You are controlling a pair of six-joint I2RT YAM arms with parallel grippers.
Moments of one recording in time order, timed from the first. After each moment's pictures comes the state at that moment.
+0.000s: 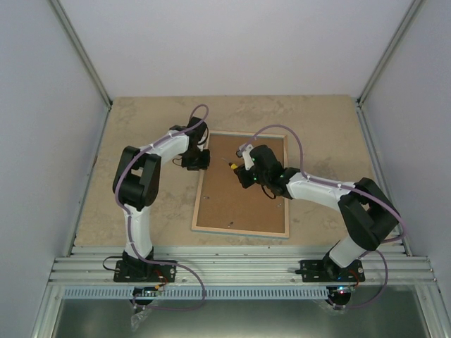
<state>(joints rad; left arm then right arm) -0.37 2.03 1.45 -0.79 0.11 -0.35 0.74 1.61 0.90 0.03 -0.04 0.15</state>
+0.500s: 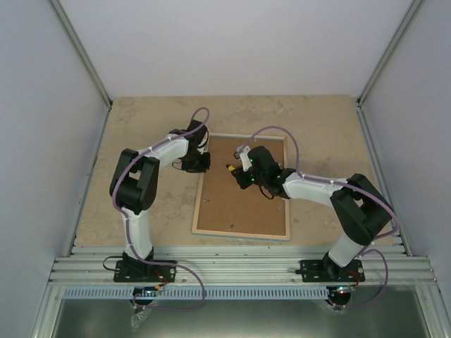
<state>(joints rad) -0.39 1.98 1.37 -0.74 0.13 -0.33 0.74 1.67 0.90 0.09 -0.08 0.15</state>
